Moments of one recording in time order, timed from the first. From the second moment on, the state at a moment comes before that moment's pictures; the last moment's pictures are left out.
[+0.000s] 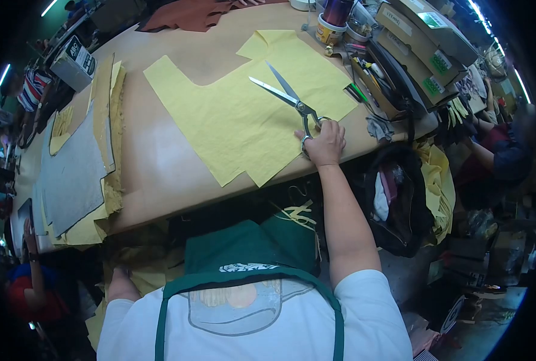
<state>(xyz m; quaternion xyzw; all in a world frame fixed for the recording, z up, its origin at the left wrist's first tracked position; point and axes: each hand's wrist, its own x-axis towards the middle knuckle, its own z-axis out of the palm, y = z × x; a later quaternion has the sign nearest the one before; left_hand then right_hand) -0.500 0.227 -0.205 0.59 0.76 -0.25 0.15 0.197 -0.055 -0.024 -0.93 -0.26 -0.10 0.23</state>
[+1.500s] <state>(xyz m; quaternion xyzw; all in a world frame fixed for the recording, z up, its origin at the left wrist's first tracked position) -0.377 0.117 -0.307 0.54 0.63 -0.46 0.31 0.215 -0.056 -0.040 -0.92 -0.32 -0.14 0.18</state>
